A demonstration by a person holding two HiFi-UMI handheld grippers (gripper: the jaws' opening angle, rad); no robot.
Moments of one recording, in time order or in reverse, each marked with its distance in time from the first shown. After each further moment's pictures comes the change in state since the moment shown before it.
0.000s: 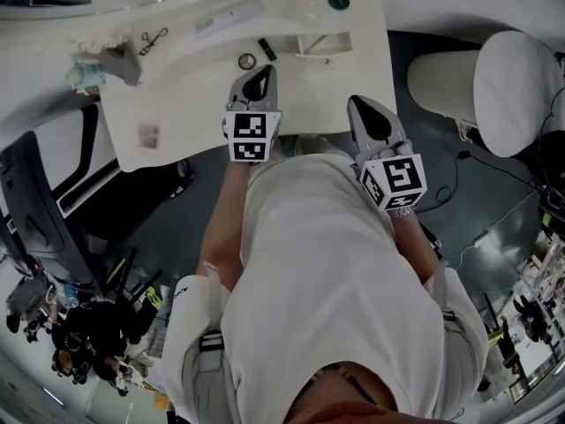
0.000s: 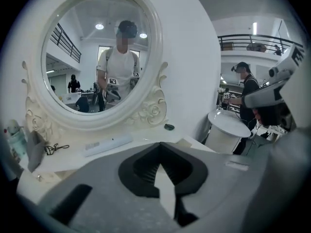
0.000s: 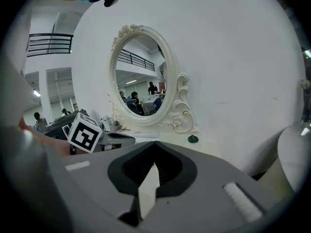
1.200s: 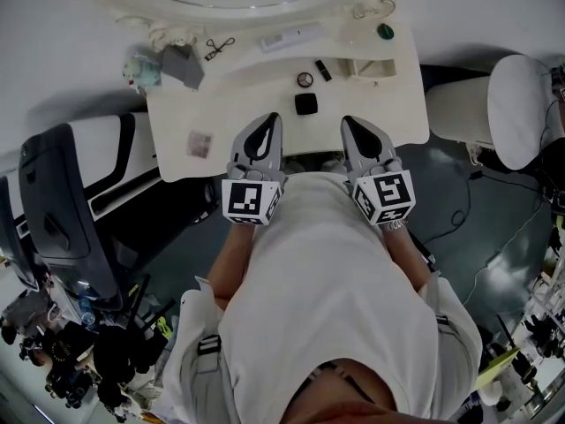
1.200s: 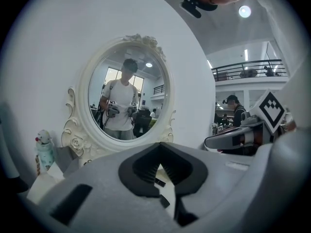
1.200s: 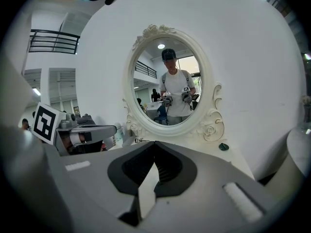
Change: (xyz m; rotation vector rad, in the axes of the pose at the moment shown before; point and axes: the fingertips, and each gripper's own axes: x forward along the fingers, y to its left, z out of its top) left arm -0.202 0.090 0.030 -0.068 -0.324 -0.044; right arm 0.049 0.174 0.025 -0.025 -0.096 -0.007
